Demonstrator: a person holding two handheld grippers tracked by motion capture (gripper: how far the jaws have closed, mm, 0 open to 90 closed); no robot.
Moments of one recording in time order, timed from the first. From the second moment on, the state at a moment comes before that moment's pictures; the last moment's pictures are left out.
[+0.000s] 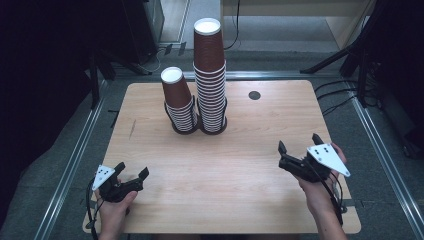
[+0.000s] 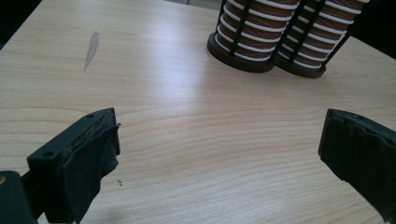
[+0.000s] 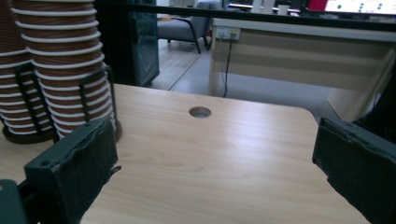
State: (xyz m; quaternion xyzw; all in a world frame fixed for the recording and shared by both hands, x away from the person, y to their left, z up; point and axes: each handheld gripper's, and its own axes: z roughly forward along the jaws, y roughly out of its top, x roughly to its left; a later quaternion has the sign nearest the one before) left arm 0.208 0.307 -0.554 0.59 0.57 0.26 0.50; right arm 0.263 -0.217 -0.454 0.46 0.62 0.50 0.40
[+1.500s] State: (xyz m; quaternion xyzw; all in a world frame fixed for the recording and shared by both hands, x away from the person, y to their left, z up) left arm 0.212 0.308 -0.554 0.59 0.57 0.25 0.51; right arm 0.312 -0.081 -0.360 0.39 0.64 0.55 0.36
